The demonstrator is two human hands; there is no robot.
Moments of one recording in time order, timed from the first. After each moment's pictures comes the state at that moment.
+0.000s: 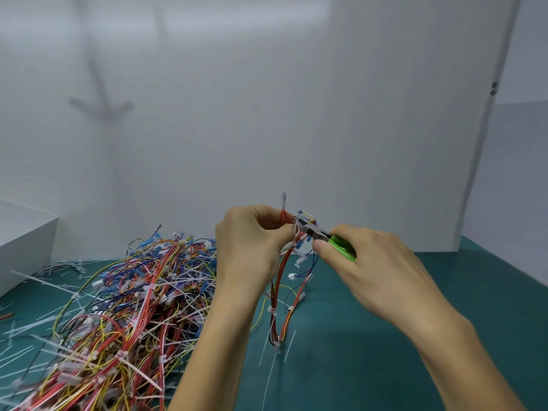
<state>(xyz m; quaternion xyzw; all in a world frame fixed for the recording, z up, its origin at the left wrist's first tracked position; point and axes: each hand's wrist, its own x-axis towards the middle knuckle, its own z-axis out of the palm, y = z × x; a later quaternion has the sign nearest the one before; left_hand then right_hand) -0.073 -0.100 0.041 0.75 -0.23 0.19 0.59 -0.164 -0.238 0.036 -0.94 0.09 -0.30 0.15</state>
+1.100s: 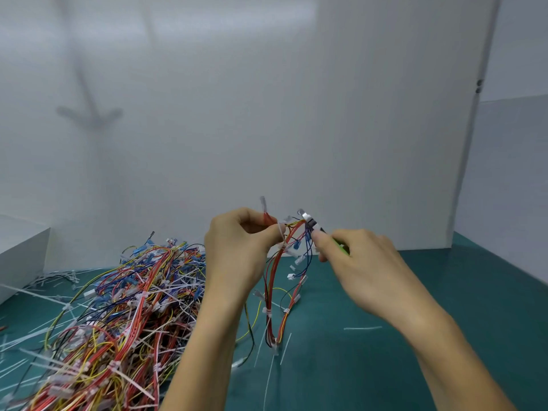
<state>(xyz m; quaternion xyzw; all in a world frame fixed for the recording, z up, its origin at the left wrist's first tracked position) -0.068 -0.100 0.039 0.73 -0.19 0.14 0.64 -0.158 -0.241 0.034 -0.91 0.13 -0.27 0.28</state>
